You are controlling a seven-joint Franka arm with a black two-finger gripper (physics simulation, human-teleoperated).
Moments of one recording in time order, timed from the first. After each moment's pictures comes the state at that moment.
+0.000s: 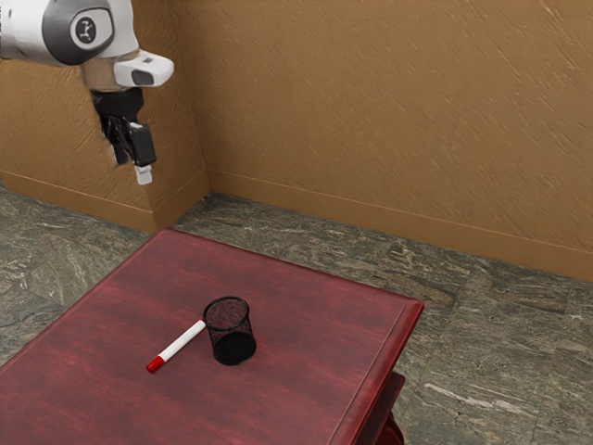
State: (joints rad) arm 0.15 -0.02 -0.06 -1.66 0.05 1.57 0.50
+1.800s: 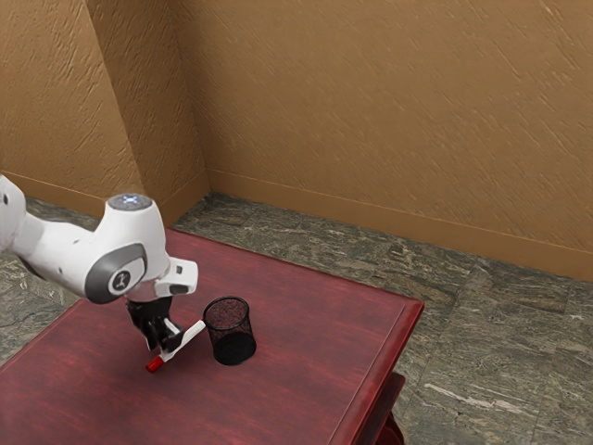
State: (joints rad) arm 0.06 0.06 0.02 -2.50 0.13 2.49 0.14
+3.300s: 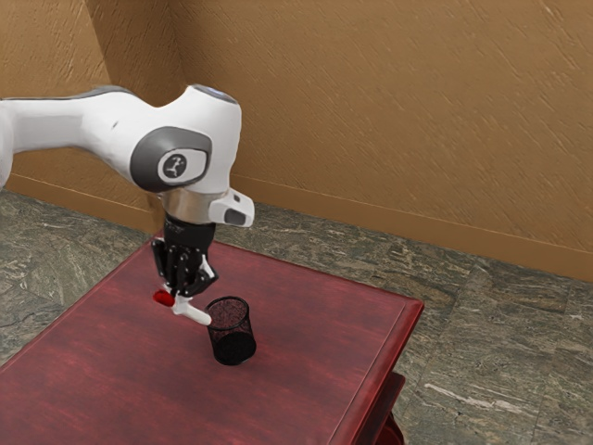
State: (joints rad) arm -0.12 -0.07 -0.12 -2.07 0.11 1.60 -0.07
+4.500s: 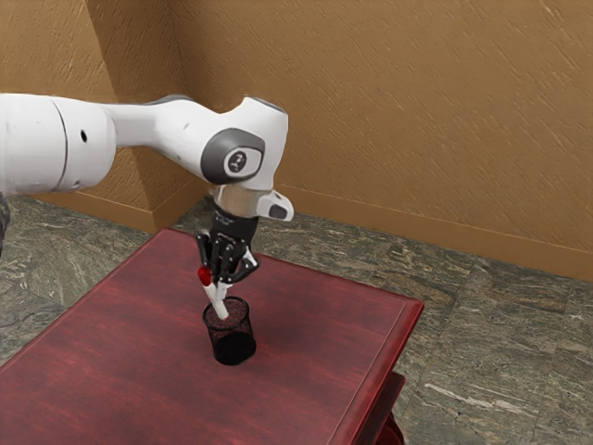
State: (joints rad) arm -0.08 0.34 -0.11 -1.71 0.15 1.56 -0.09
